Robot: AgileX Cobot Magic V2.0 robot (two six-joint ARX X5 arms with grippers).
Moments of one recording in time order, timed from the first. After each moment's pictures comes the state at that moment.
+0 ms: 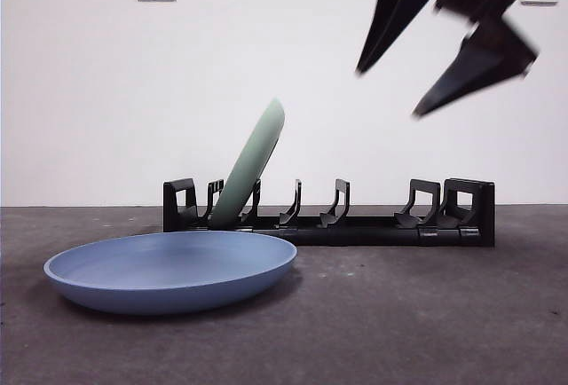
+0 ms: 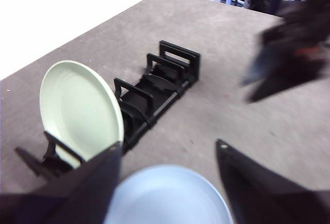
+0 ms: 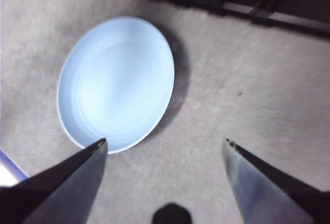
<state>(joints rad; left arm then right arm) -0.37 0.92 1.04 -0.54 0.45 0.27 0.44 1.37 1.10 -0.65 -0.39 0.15</state>
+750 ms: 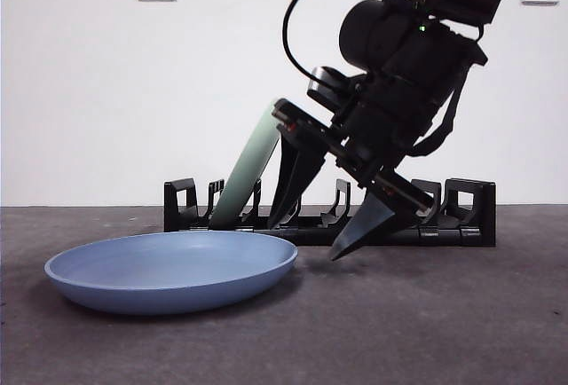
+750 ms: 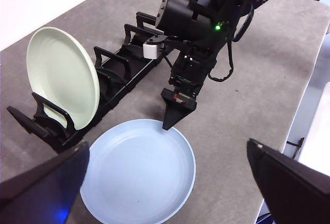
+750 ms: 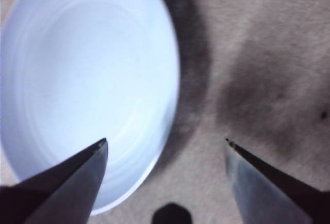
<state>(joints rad) -0.37 0.69 1.04 -0.86 0.45 0.33 0.57 1.79 1.11 -0.37 -0.39 0.26</state>
